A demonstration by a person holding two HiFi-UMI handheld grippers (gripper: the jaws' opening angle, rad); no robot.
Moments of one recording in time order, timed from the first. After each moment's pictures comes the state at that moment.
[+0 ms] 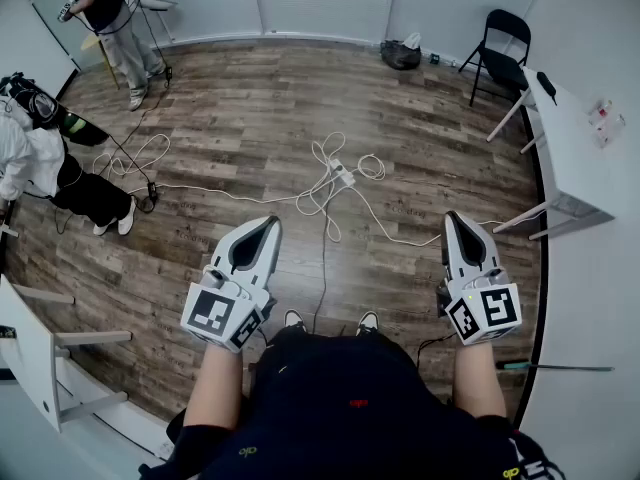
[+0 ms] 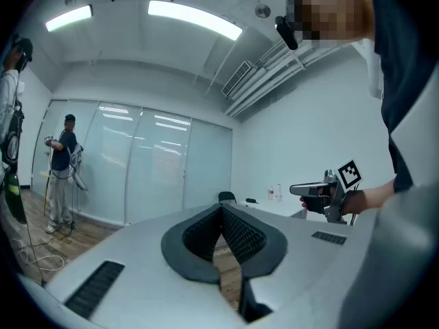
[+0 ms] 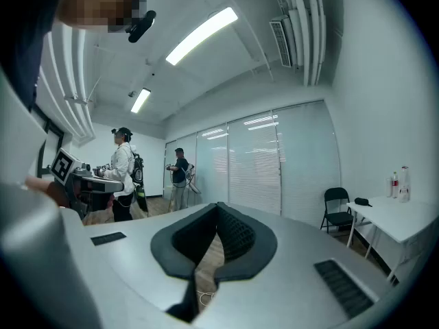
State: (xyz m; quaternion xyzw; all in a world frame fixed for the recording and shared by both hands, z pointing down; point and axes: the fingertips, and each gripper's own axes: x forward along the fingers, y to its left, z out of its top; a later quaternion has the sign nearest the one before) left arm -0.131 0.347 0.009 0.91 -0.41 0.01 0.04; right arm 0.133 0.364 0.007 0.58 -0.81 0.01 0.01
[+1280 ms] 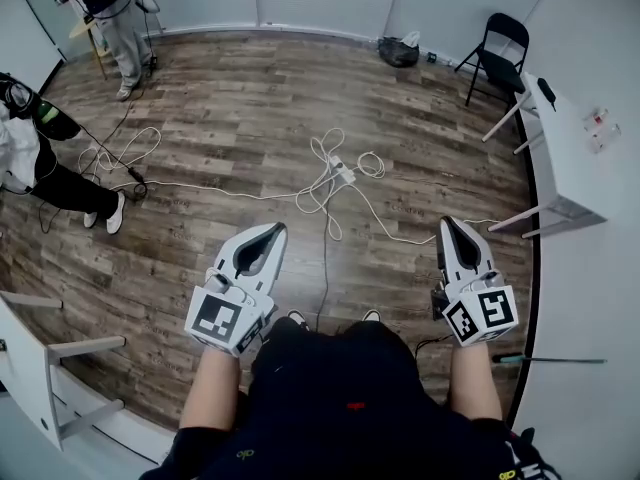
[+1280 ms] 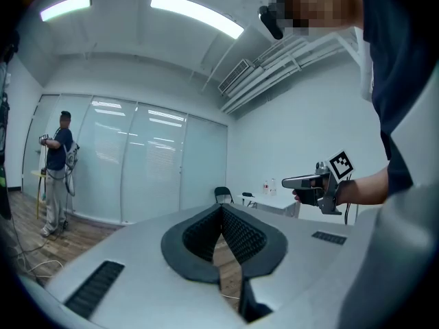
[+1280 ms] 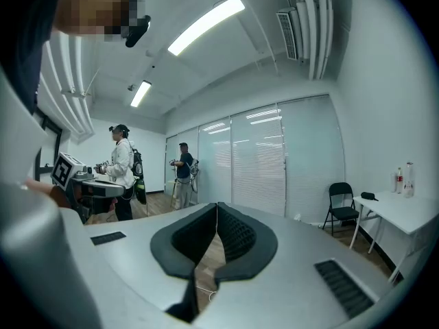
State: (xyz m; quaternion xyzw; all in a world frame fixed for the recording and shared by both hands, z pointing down) left arm -0.218 0.316 0.038 0.93 -0.37 0.03 0.04; right arm 0.033 0.332 0.026 0.58 -0.81 0.03 0.03
